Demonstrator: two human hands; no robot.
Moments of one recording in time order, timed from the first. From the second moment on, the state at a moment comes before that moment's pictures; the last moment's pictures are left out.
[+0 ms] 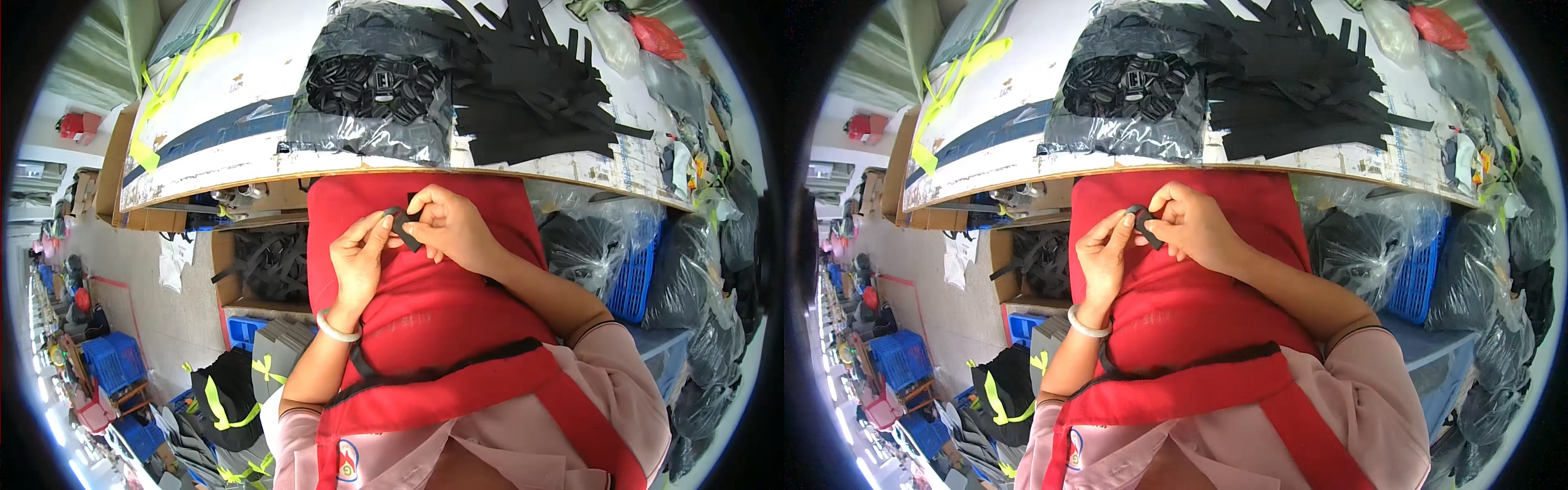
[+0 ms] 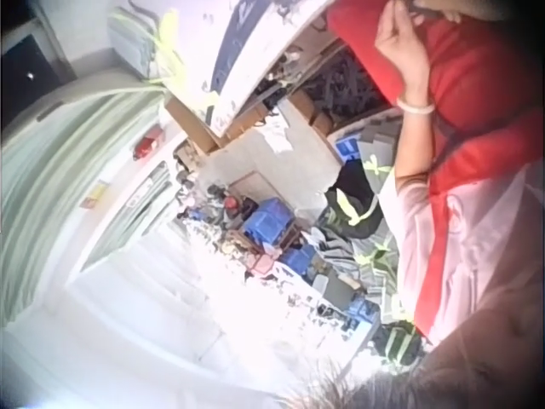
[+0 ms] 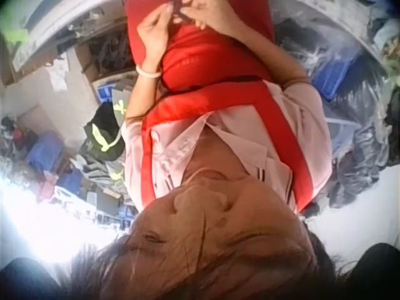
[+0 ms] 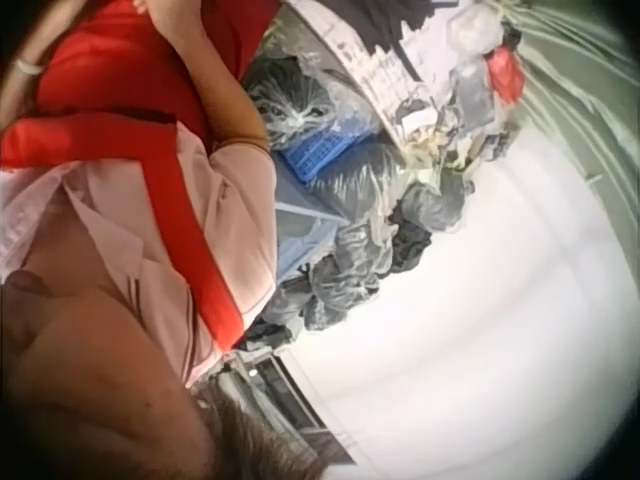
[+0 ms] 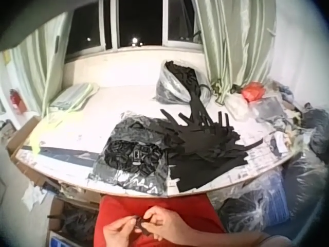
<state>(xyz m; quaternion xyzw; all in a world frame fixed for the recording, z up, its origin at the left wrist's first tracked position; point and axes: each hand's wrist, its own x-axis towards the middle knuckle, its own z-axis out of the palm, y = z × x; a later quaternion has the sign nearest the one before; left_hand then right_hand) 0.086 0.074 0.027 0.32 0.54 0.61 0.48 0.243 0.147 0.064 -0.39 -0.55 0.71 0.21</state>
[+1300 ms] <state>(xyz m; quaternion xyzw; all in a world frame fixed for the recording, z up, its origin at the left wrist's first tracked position) 0.014 0.216 0.076 0.69 0.64 0.34 0.01 0.231 0.154 -0.038 -0.32 -0.60 0.73 0.06</state>
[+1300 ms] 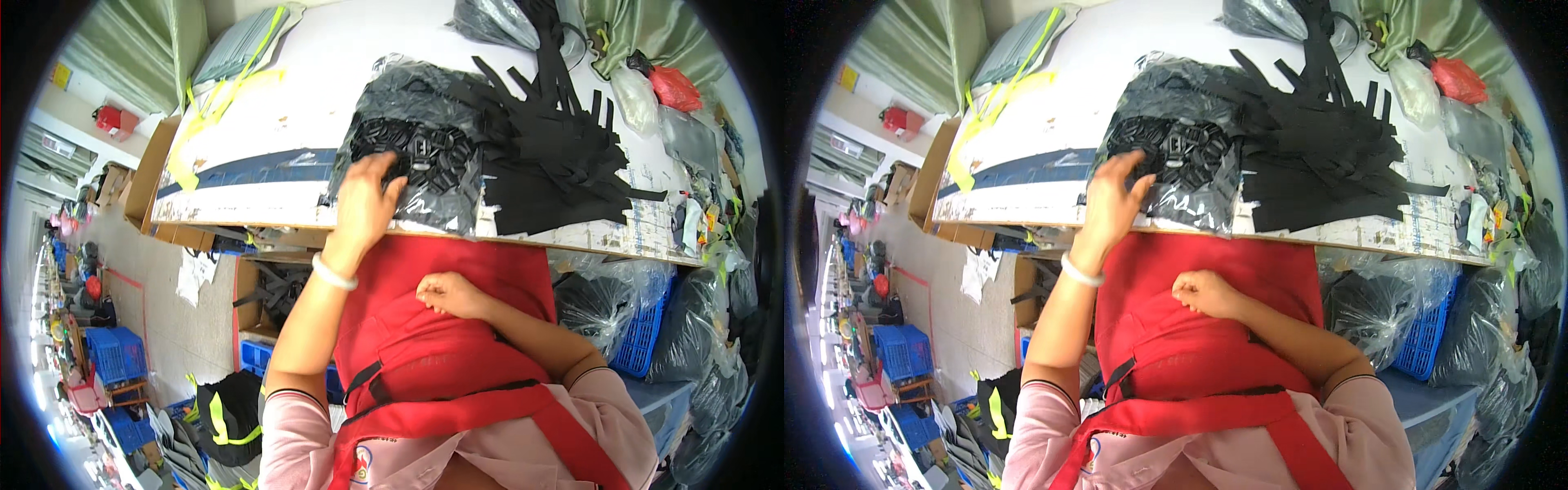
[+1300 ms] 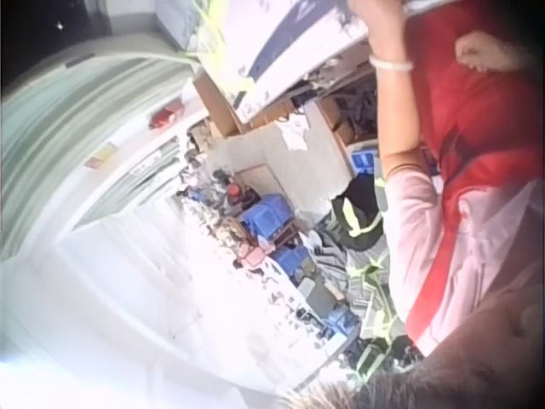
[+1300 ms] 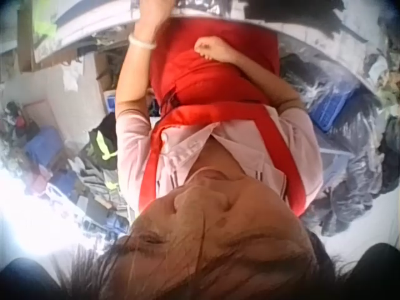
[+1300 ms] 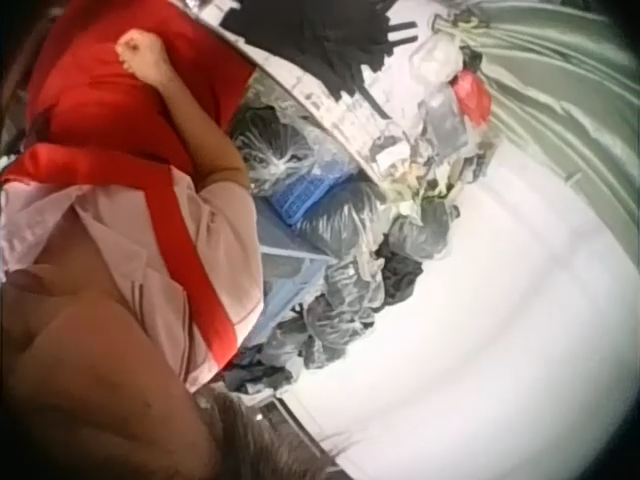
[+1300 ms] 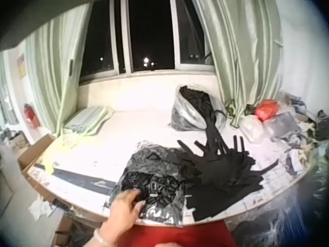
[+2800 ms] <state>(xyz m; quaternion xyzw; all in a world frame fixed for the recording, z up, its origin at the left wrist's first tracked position) 0.080 0.123 0.041 0.45 0.54 0.43 0.56 0.248 0.195 0.037 -0.32 -0.63 0.68 0.20</state>
